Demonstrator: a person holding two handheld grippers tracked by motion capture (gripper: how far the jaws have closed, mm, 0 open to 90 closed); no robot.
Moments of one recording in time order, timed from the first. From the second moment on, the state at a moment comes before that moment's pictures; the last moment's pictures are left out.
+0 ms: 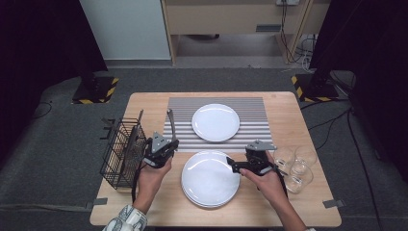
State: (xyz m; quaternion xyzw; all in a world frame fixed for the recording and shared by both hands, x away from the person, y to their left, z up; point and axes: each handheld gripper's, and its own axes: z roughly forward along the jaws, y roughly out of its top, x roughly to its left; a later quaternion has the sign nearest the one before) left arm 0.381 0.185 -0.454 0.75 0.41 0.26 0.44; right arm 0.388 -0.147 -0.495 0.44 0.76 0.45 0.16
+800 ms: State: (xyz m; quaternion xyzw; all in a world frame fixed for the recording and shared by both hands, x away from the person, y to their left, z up) left arm 0.403 0.169 -0.451 0.75 0.41 0.27 0.43; right arm 0.387 -0.150 -0.497 0.44 0.76 0.44 0.17
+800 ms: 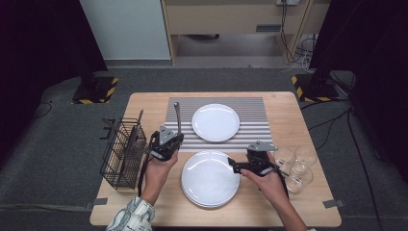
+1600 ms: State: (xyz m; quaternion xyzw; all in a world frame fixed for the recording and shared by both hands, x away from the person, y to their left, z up) left arm 0.423 0.170 -0.450 0.75 0.42 0.28 0.43; right arm 0.386 -0.151 -0.502 0.44 0.77 0.44 0.17
